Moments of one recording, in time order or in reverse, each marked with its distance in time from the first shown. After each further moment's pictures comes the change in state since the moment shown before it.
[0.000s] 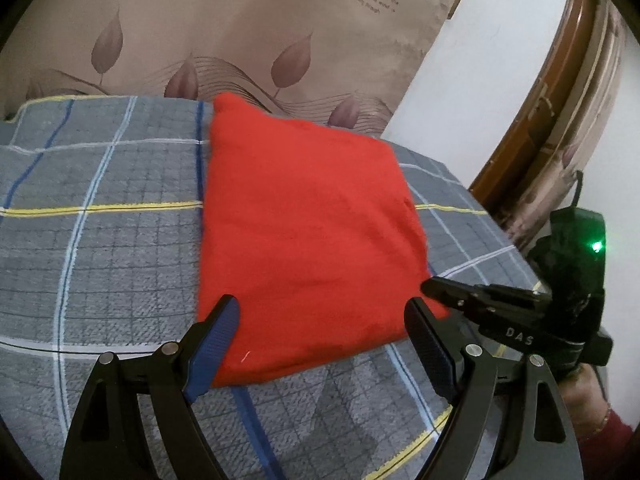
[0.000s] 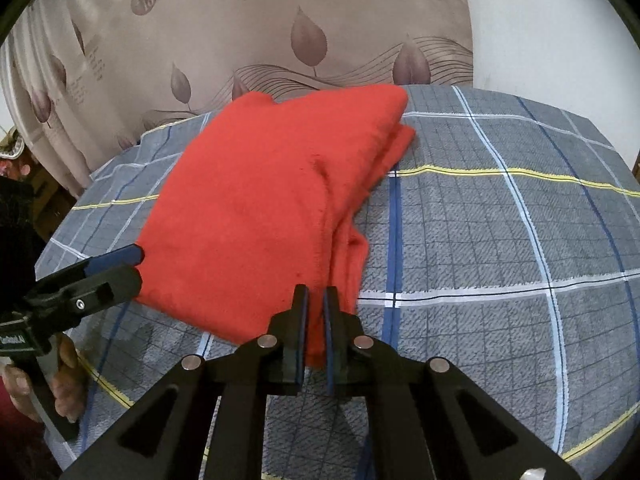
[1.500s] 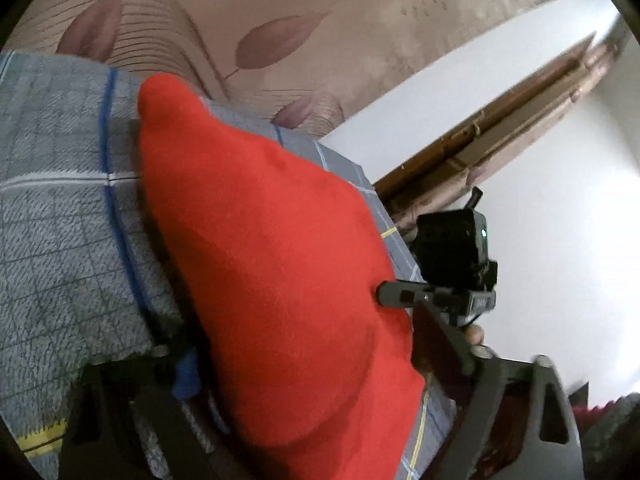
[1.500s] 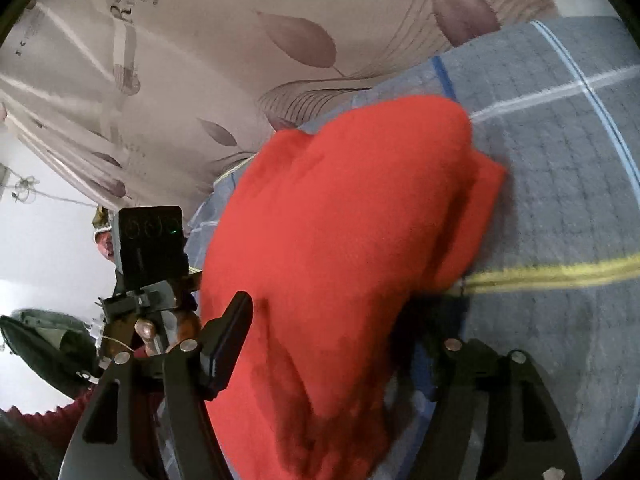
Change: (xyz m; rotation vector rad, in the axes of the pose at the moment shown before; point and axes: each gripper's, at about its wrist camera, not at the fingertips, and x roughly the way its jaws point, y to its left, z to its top) left arm 0.098 0.101 0.113 -0.143 0.225 -0.568; right arm 0.082 -0.055 0.096 0.209 0.138 0.540
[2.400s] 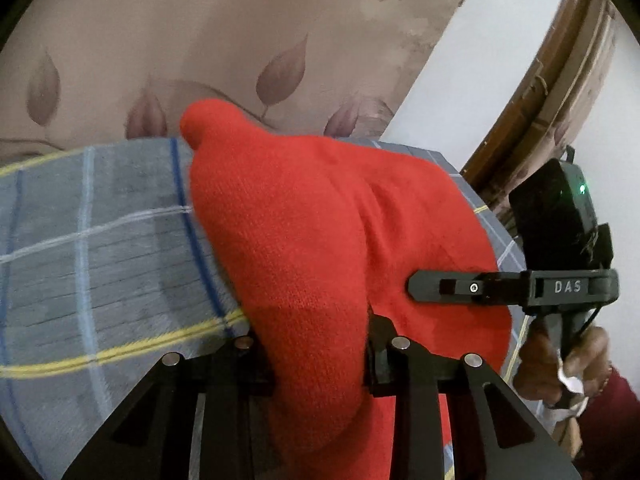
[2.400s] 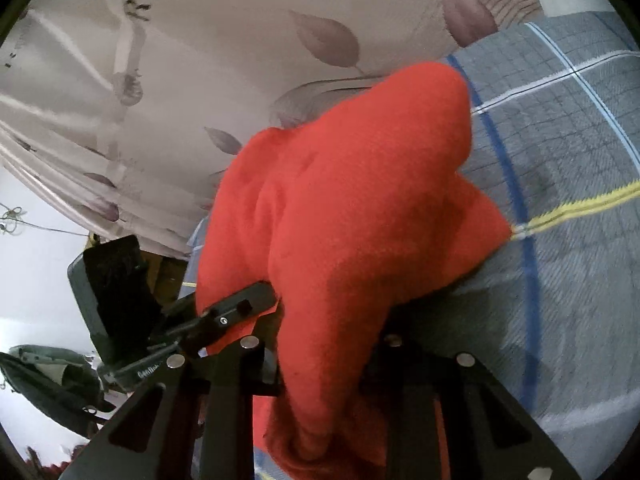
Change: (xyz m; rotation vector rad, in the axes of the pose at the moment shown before) left arm -0.017 -0.086 -0.028 0.209 -0.052 0.514; right arm -0.005 0.068 -0.022 0.137 -0.048 -0.035
